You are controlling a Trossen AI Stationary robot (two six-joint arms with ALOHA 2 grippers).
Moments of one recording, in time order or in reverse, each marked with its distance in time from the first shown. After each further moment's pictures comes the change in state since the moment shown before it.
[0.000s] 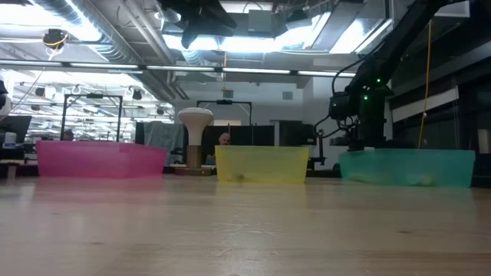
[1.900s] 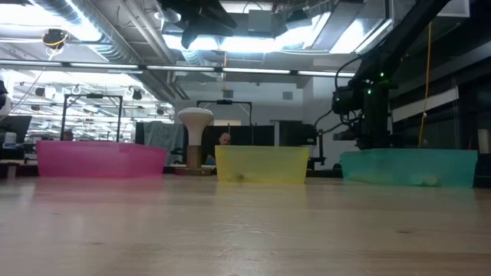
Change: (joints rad) left arm 0.000 0.000 0.000 0.001 0.004 -0.006; right arm 0.000 -0.067 -0.003 -0.043 0.015 -0.048
